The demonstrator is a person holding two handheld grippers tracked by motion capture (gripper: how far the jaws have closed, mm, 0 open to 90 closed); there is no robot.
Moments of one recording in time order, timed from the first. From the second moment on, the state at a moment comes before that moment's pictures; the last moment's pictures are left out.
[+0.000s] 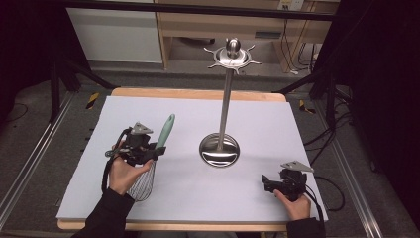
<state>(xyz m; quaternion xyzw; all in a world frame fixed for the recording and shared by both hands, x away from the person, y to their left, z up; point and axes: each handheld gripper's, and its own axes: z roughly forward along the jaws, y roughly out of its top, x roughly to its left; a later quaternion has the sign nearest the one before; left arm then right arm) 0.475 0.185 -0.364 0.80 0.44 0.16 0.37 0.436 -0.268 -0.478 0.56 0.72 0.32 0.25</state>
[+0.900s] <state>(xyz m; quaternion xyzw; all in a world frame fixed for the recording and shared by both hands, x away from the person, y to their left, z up) 0.454 0.189 -0.319 0.75 0.41 0.20 0.48 0.436 -0.268 -0.479 0.56 0.72 0.32 0.25</state>
